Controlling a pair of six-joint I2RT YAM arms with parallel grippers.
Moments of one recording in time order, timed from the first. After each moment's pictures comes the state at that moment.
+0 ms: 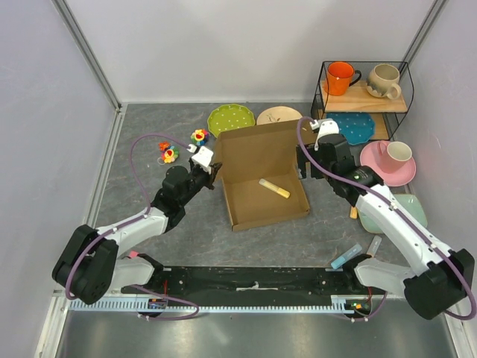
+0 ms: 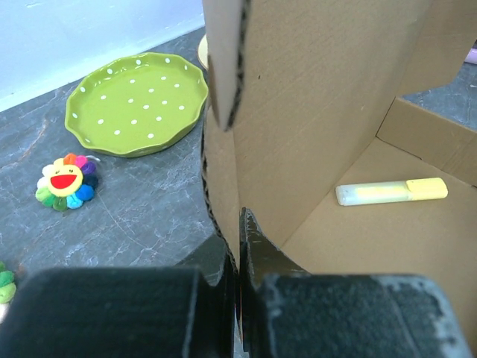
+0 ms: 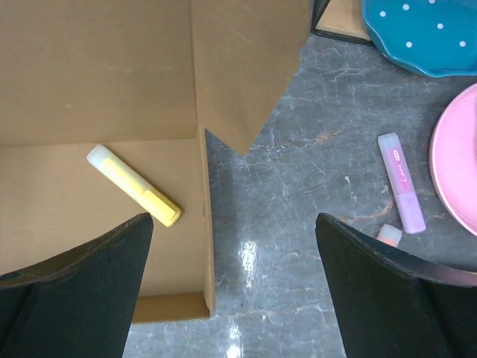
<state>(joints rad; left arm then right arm) -0.52 1.23 0.48 0.65 0.08 0.07 0.48 1.13 1.03 -0.53 0.31 0.16</state>
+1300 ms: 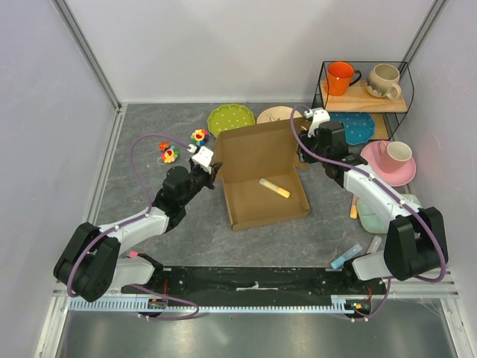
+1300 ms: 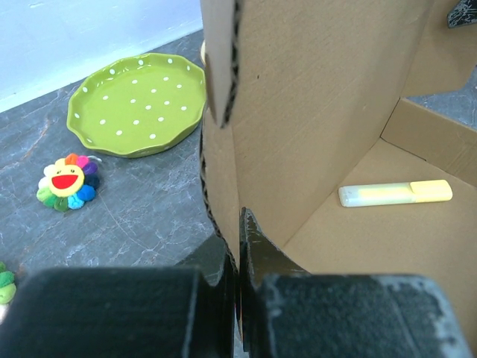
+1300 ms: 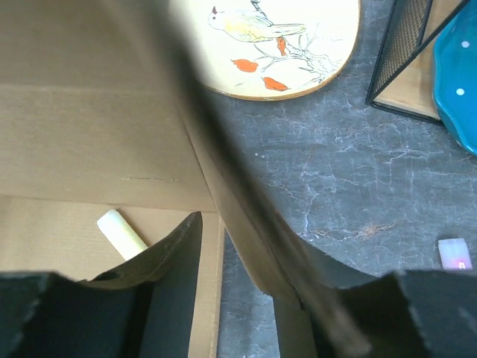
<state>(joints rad) -0.52 1.25 0.47 0.68 0.08 0.07 0.30 1.41 1.00 -0.14 -0.02 0.06</state>
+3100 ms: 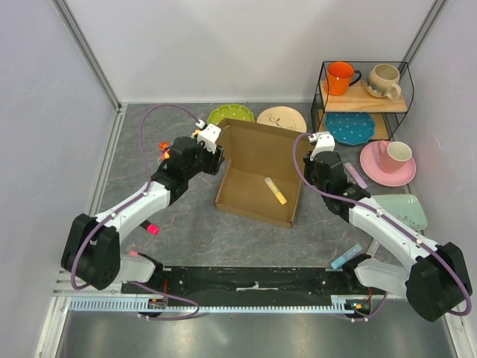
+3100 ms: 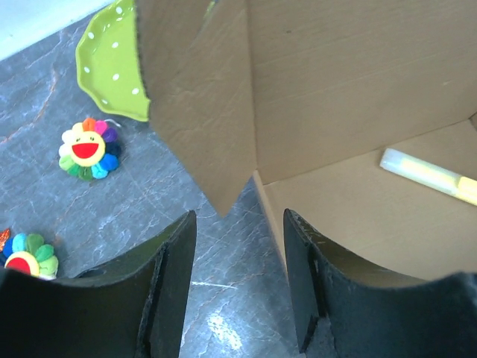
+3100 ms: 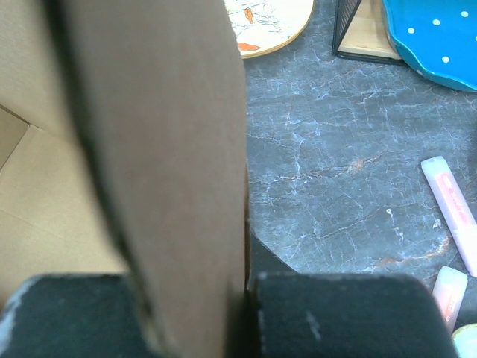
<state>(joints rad) -0.48 1.32 0.82 0.15 0.08 0.12 0.49 1.13 0.72 -0.07 0.31 0.19</state>
